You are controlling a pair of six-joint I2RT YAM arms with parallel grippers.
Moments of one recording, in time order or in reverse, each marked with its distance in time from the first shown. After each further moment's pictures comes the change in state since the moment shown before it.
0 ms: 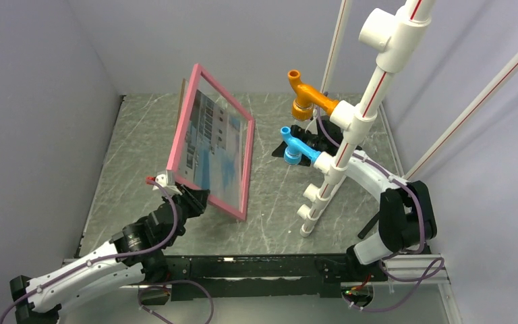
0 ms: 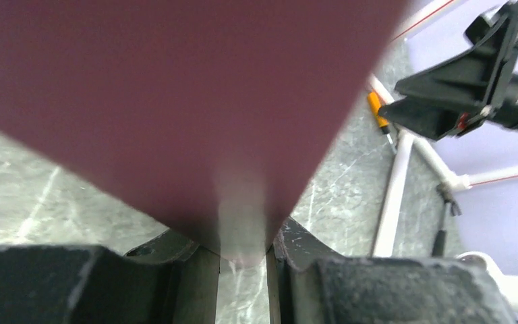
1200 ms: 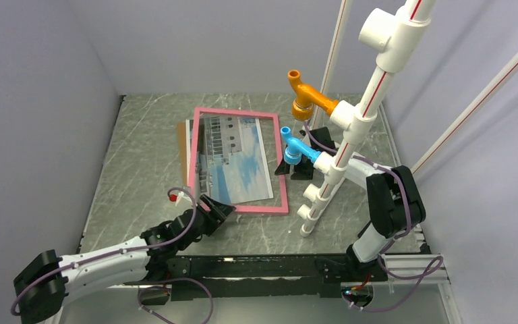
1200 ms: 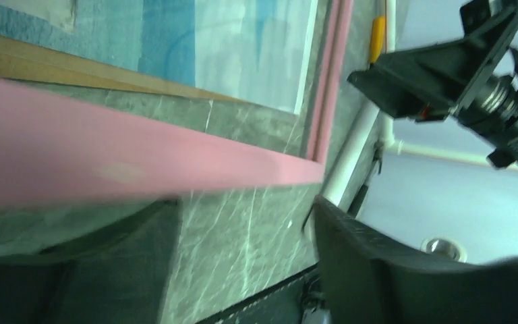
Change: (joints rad) left arm 0.012 0.328 -0.304 0.469 0.272 -0.643; right arm 0.015 0.142 -0.063 -0.065 0.066 -0.152
